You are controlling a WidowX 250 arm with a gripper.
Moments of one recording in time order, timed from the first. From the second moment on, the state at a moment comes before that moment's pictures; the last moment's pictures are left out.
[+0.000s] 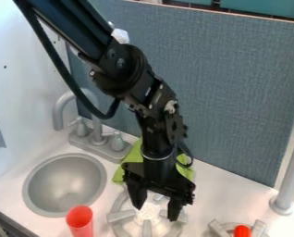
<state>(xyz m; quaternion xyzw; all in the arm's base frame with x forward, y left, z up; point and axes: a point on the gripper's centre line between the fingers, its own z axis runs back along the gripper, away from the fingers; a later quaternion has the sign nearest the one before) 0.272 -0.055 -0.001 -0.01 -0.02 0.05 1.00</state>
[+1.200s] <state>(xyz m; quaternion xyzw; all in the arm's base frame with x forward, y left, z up) 0.237 -0.089 -0.061 0.03 0.02 -0.08 1.00</state>
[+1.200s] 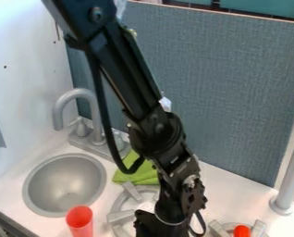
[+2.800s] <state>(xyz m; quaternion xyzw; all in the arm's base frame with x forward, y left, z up) 0.292 -0.042 -0.025 0.00 -0.05 0.03 1.00</state>
